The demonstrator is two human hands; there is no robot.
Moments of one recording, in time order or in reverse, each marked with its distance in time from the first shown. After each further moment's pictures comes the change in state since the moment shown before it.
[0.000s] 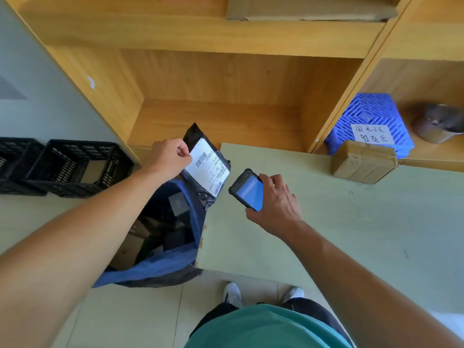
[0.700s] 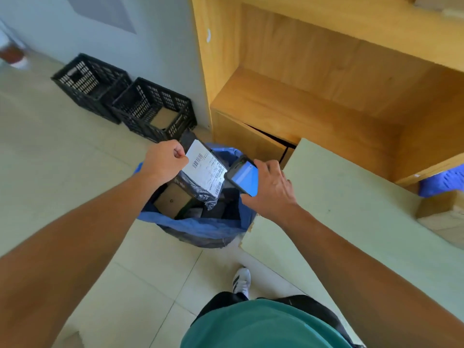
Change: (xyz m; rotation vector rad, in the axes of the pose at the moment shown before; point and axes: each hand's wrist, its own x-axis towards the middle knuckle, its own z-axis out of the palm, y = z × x) left_hand -0.111 -0.182 -0.058 0.002 0.193 -0.387; right_hand 0.036 -0.157 0.074 -0.111 -0.209 -0.368
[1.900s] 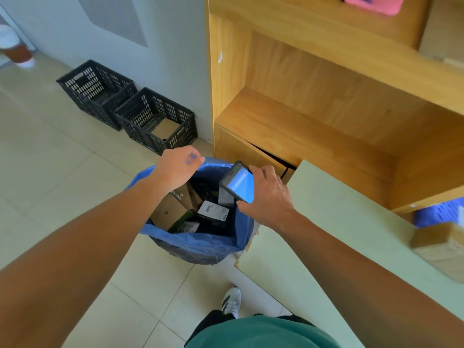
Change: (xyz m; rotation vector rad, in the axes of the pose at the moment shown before) left_hand 0.020 0.009 -0.004 -0.137 -0.068 0.082; right_hand 0.029 -0.019 -0.014 -0.047 0.040 -0.110
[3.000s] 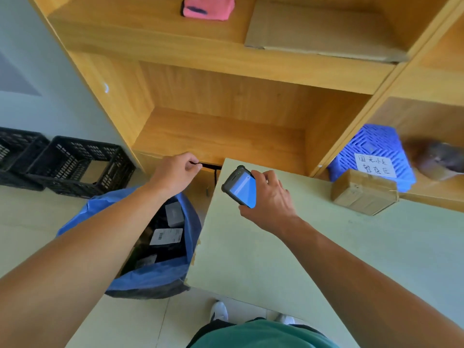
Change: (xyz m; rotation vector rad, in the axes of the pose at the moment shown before) left_hand 0.031 0.180 0.114 0.105 -0.182 0.290; right_hand -0.100 0.151 -0.066 0.058 0.185 0.349
